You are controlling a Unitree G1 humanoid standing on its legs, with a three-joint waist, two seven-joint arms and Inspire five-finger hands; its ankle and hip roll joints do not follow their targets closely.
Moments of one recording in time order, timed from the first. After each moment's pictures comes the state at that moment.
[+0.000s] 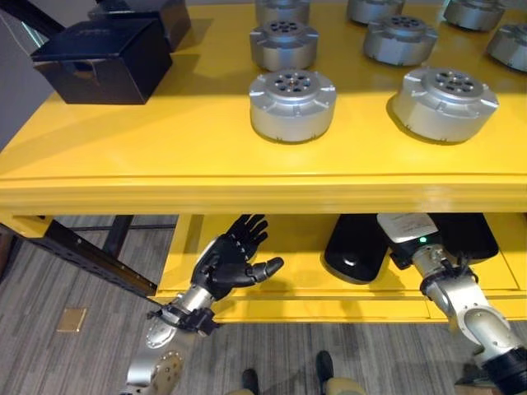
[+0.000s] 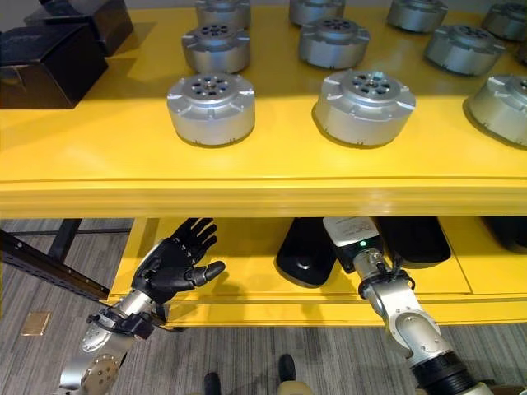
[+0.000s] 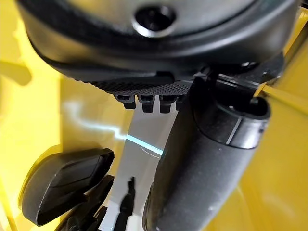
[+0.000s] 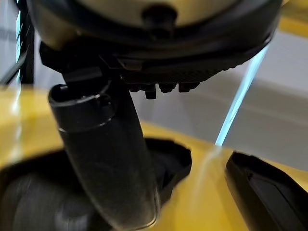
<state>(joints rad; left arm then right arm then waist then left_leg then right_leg) 0.11 0.43 -0.17 -0.05 -0.78 -0.12 -0.36 -0.11 -0.75 0.24 -0.06 -1.00 0.14 -0.11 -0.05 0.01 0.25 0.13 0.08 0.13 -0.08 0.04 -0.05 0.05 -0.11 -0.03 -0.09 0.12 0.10</state>
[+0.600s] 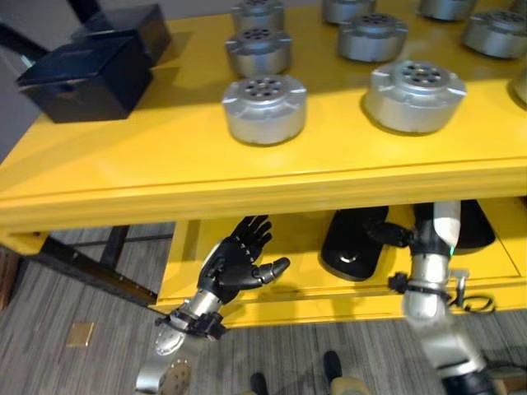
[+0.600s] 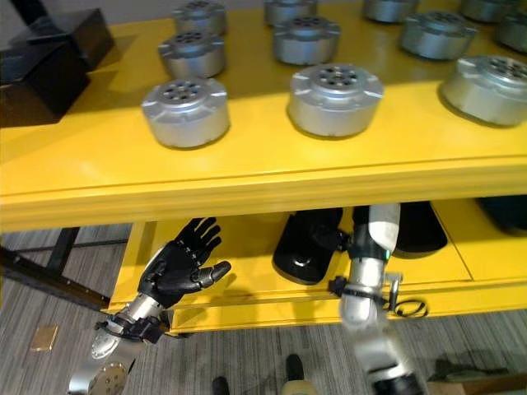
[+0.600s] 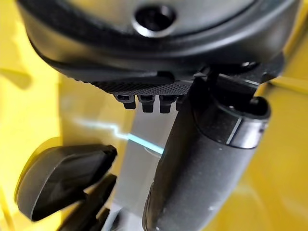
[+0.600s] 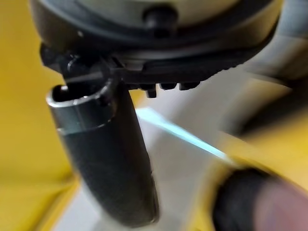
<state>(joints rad) 0.13 0.36 -0.23 -0.07 -0.77 -0.17 -0.15 0.10 -0.32 0.17 -0.14 -0.09 0.02 -0.54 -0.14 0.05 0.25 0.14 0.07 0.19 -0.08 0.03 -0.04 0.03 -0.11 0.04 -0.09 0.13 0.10</state>
